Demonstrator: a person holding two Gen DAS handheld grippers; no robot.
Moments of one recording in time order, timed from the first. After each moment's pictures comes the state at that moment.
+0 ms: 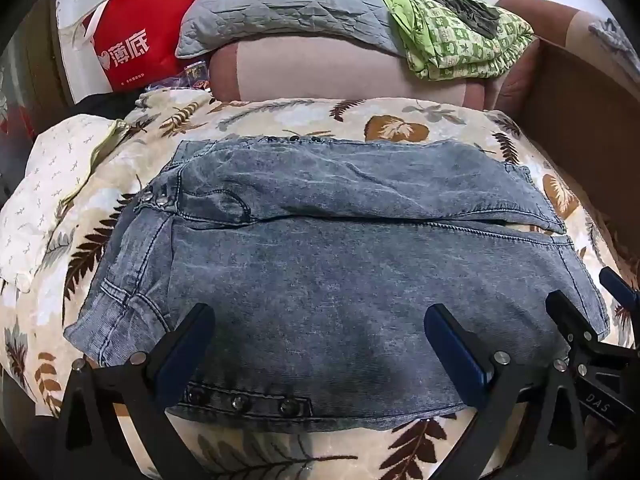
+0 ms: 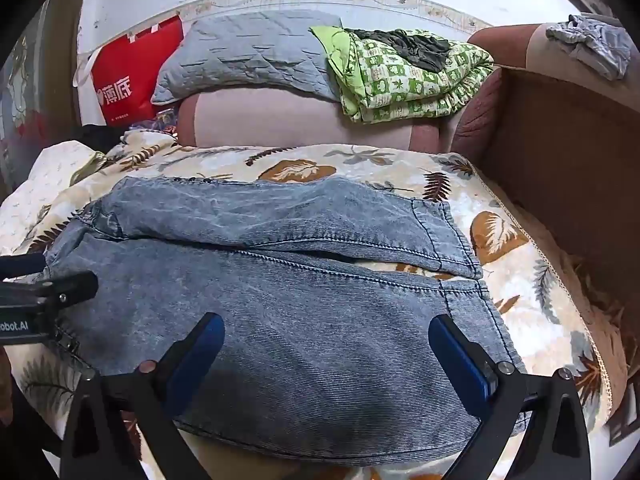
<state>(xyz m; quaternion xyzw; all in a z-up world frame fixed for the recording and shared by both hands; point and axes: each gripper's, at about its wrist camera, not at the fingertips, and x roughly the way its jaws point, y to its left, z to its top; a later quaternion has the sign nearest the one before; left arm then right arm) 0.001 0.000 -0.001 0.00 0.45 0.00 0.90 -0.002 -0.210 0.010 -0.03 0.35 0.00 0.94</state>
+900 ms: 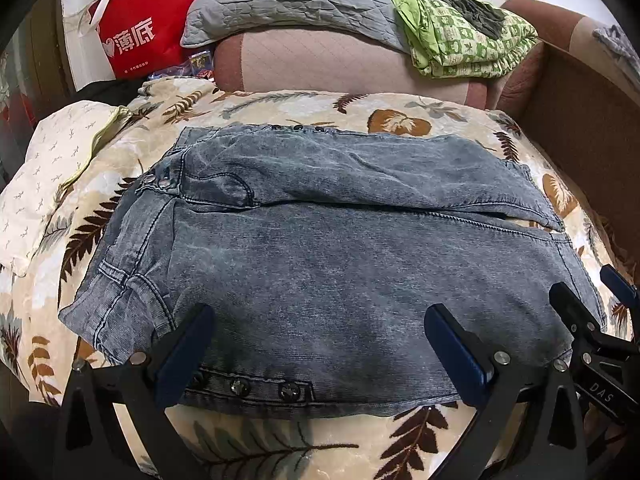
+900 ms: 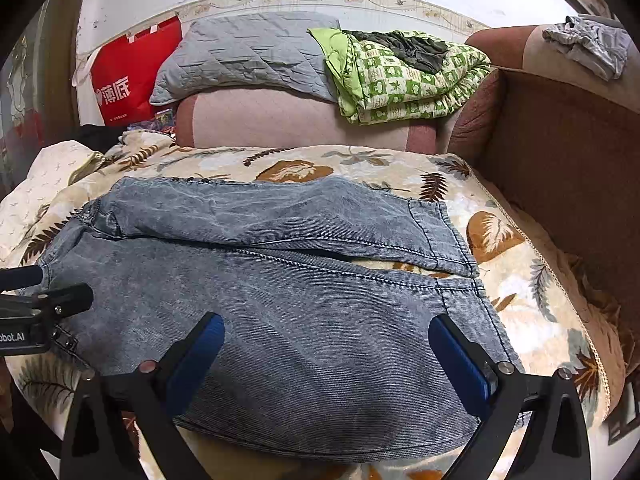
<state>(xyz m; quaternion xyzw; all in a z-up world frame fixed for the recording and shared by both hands) -0.010 0.007 -0.006 -0.02 0.44 -0.01 0.90 -0.006 -0.211 0.010 -0.04 0.34 0.00 0.94</state>
